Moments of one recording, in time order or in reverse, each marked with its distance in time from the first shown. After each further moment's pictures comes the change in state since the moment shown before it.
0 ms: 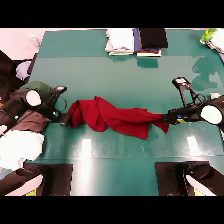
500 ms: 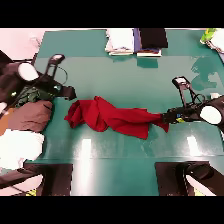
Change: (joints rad) left arm 0.000 -0.203 0.314 -0.055 0.088 0.015; right arm 0.002 0.000 -0.003 0.000 -0.031 0.005
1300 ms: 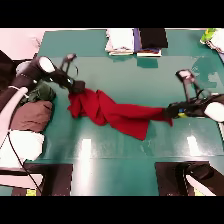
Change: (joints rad) left arm 0.000 -0.216 0.222 -0.109 0.042 0.023; right arm -0.016 0.000 0.092 -0.023 -0.015 -0.006
